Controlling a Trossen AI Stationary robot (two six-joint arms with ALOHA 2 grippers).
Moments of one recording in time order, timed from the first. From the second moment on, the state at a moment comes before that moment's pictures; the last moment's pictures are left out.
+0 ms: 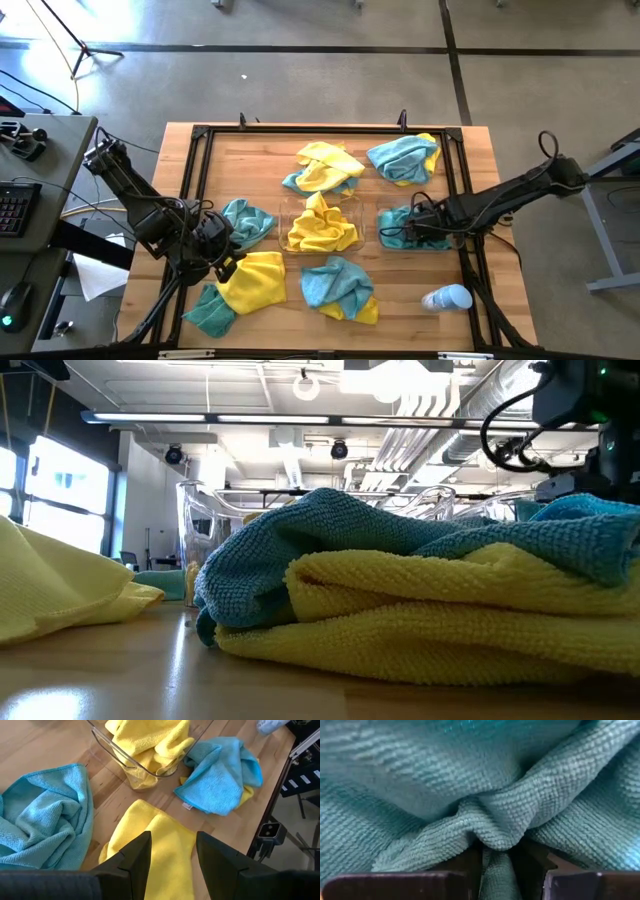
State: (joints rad) left arm -0.80 1.14 1.06 -1.03 -0.54 -1.41; right arm 0.26 1.11 0.55 -0.90 0.01 1.70
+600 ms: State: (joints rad) left arm -0.80 1.14 1.06 -1.03 -0.53 -1.42; right arm 0.26 1.10 0.95 -1.33 0.16 1.69
